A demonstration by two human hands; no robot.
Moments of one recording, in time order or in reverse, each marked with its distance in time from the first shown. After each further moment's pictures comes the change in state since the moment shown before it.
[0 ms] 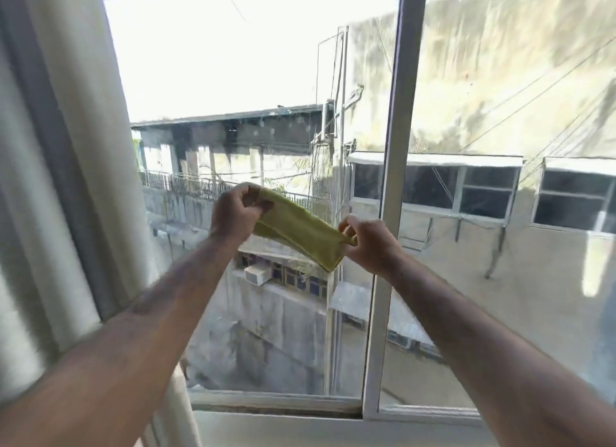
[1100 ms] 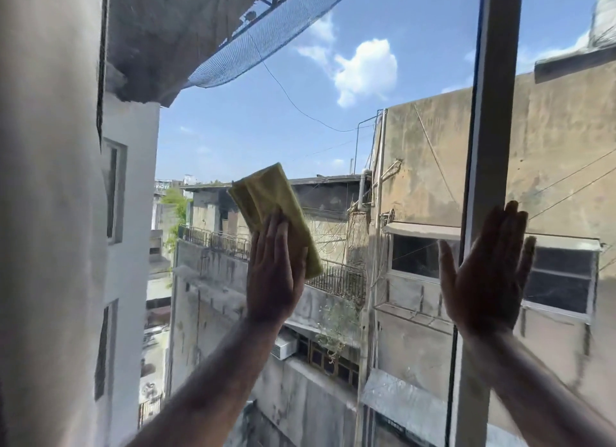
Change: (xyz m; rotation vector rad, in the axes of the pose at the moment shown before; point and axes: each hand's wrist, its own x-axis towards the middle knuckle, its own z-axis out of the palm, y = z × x) left_hand 0.142 -0.072 0.117 0.386 0.406 0.506; right_hand 0.181 0.133 0.002 -0.345 0.970 0.188
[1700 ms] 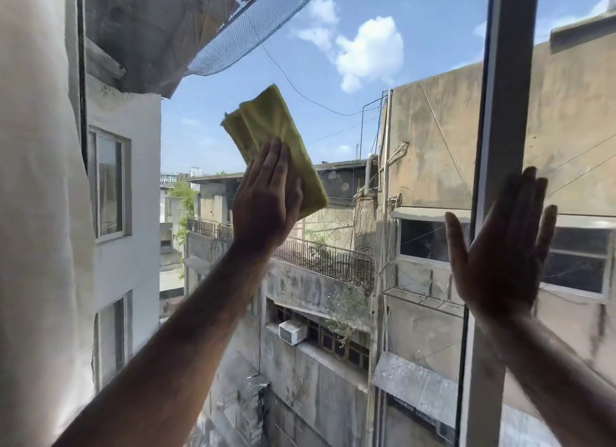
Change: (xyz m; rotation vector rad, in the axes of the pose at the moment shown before) left_hand 0.083 -0.009 -0.008 0.206 0.098 0.178; right_hand -0.004 0.005 0.004 0.001 0.035 -0.052
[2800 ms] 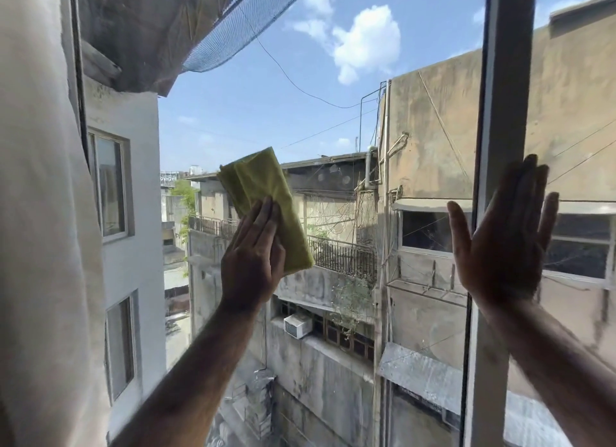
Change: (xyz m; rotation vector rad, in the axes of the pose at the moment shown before) left_hand -0.097 -0.014 -0.017 -0.058 -0.086 -0.015; right_hand 0.000 -0.004 -0.004 -0.020 0.008 0.008
